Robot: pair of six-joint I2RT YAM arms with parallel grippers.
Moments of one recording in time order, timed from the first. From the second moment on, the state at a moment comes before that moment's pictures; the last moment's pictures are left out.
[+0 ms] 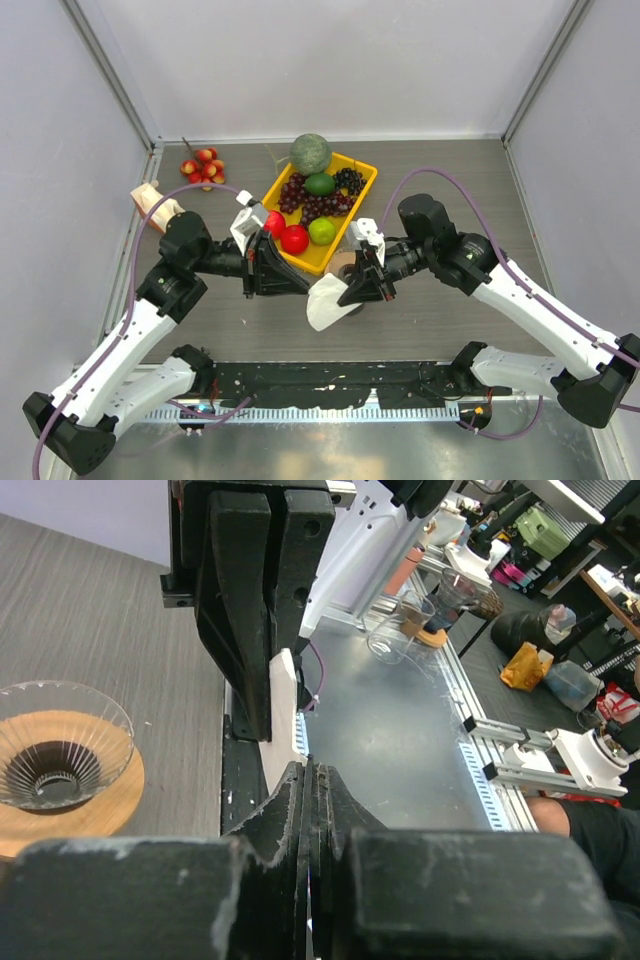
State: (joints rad) left arm -0.55 0.84 0.86 -0.01 1.15 -0.45; right arm 0.76 1.08 1.11 -0.57 -1.04 -0.28
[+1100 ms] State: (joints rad) left arm -0.57 0.86 0.86 -0.06 1.14 -0.43; right arm 0.77 1.07 1.11 -0.62 -1.01 -0.32
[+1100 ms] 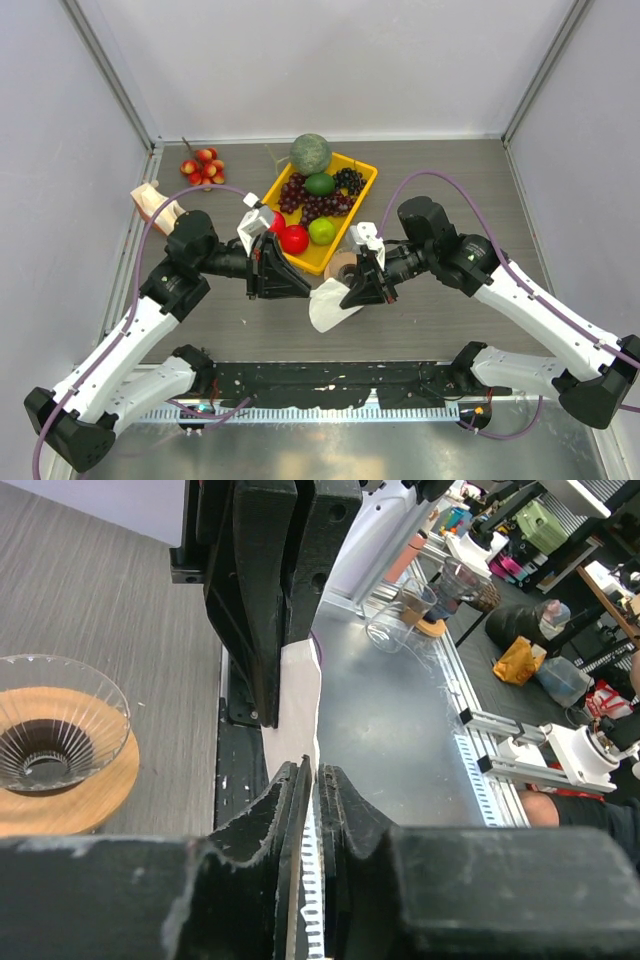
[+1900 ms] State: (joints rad) left arm -0.57 0.89 0.86 -0.07 1.11 -0.45; right arm 0.78 1.07 1.11 -0.63 -1.02 -0.33
